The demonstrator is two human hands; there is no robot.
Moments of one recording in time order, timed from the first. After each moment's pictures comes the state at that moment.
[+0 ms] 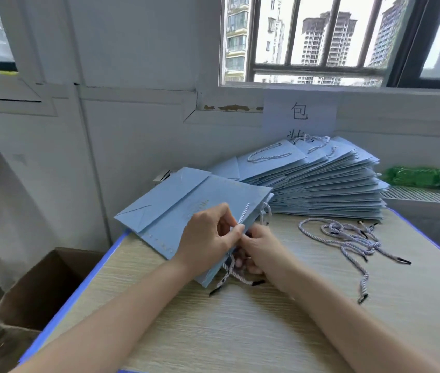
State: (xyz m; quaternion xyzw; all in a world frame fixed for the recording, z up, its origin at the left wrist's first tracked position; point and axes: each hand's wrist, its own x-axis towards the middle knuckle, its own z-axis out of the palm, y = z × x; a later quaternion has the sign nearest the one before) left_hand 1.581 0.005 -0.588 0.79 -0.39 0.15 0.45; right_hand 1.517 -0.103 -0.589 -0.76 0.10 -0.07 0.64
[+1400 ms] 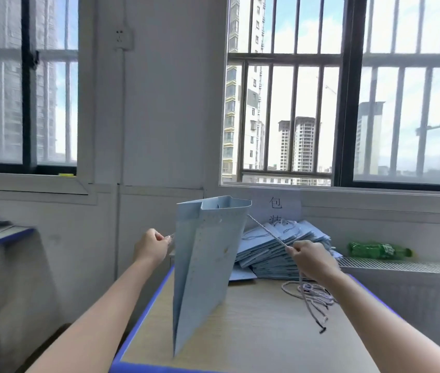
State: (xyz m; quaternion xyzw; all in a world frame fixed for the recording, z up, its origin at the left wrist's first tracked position) left_hand 1.593 0.128 -0.479 0.83 -0.08 0.15 0.52; right_hand 1.418 -0.143 -0.467 -0.92 0.27 -0.24 0.16
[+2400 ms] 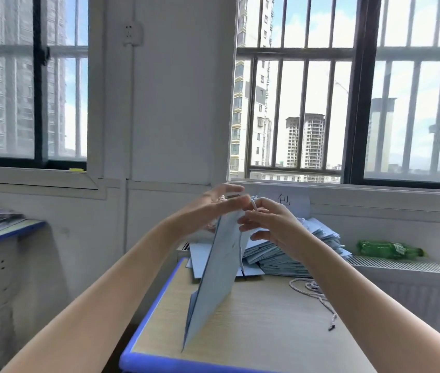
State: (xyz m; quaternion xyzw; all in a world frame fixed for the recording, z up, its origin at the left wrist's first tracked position) left_hand 1.487 0.118 -0.395 0.74 -0.47 -0.02 0.47; right_hand 1.421 -0.053 -0.413 -0.75 -0.09 -0.19 0.62
